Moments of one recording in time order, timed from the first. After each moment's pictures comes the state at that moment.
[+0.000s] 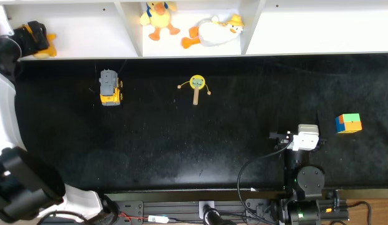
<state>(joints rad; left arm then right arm) 0.47 1.71 1.48 -0.43 0.25 0.06 0.07 0.01 0.02 0.00 0.17 -0.14</state>
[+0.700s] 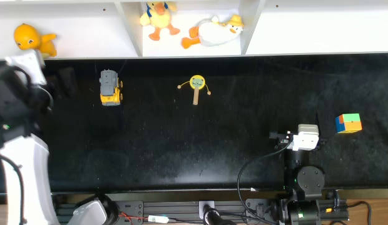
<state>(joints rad) 0.41 1.22 0.93 -0.40 0.25 0.04 0.07 0.01 0.02 0.00 0.17 -0.14</state>
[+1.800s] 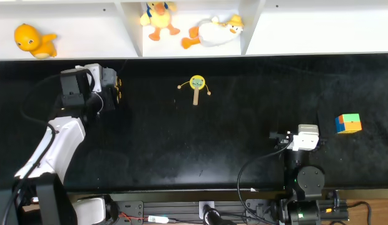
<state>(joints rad) 0.10 1.47 0.76 -0.24 0.09 -0.08 0.07 0.01 0.02 0.00 0.17 -0.14</state>
